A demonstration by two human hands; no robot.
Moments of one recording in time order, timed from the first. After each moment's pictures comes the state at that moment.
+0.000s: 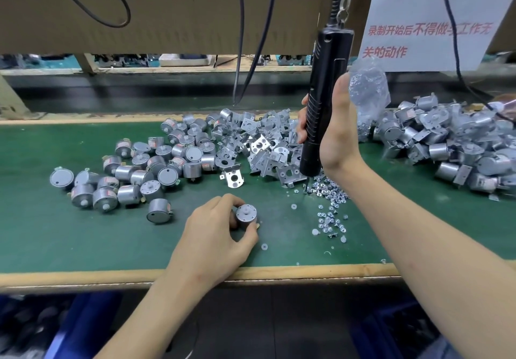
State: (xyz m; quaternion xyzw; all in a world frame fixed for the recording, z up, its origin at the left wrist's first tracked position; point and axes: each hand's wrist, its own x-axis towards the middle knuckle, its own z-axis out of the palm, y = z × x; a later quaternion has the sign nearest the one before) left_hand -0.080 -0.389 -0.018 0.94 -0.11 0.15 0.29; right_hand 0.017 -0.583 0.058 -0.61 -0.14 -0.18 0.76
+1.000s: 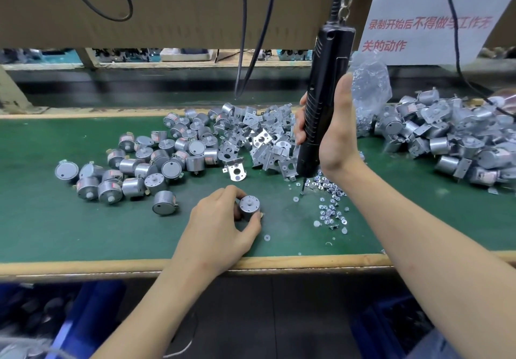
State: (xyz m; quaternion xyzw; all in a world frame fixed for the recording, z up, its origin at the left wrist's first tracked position) left_hand -0.078 -0.390 -0.024 0.94 -0.11 0.17 0.29; right_hand 0.006 -0.577 0.054 -0.59 -0.14 -0.13 0.79
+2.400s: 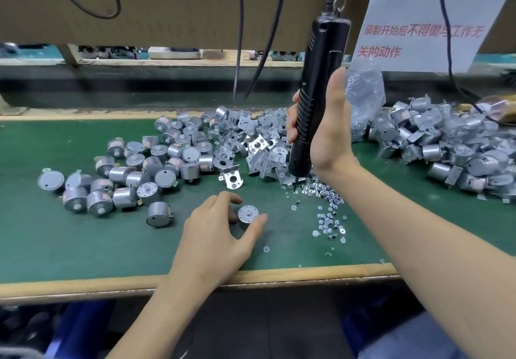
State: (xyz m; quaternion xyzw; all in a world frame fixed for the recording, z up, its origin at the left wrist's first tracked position) left_hand -0.075 -0.388 -0.018 0.93 -0.07 0.14 0.34; right_hand 0.010 -0.562 0.074 -0.60 -0.11 -0.15 0.78
